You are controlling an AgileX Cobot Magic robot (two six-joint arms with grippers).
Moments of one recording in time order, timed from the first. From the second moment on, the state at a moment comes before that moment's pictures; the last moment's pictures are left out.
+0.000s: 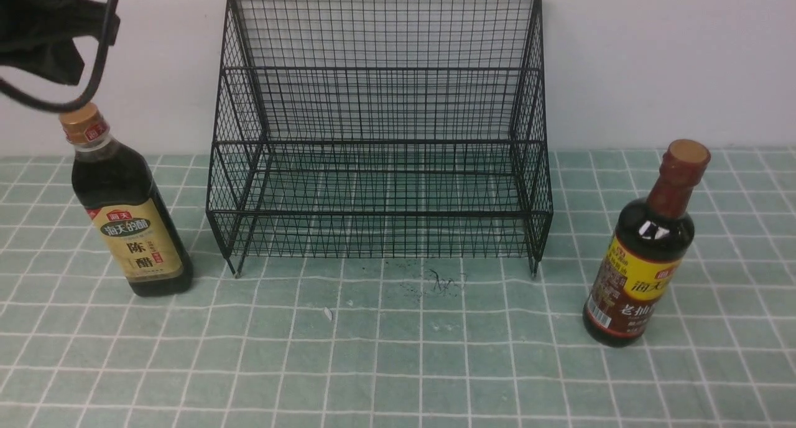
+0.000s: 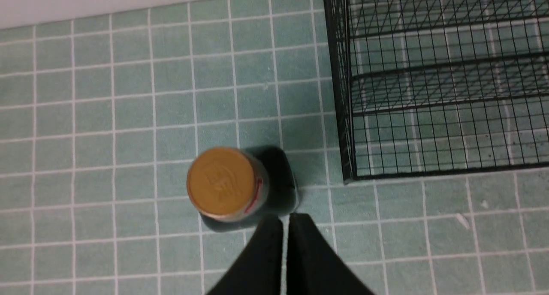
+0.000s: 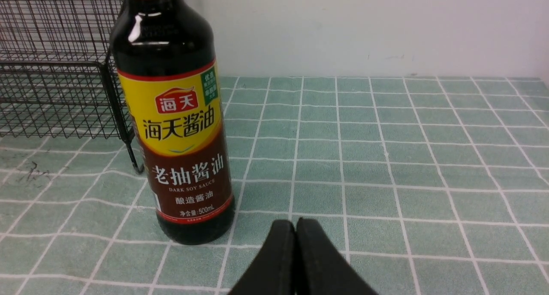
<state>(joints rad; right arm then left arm) 0.02 -0.01 0.02 0.08 0.37 -0.02 -0.03 1.56 -1.75 0.01 1.25 0.05</state>
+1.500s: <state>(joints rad) 0.02 -0.01 0.02 0.08 0.37 -0.02 -0.03 1.80 -1.78 0.15 1.24 -0.10</state>
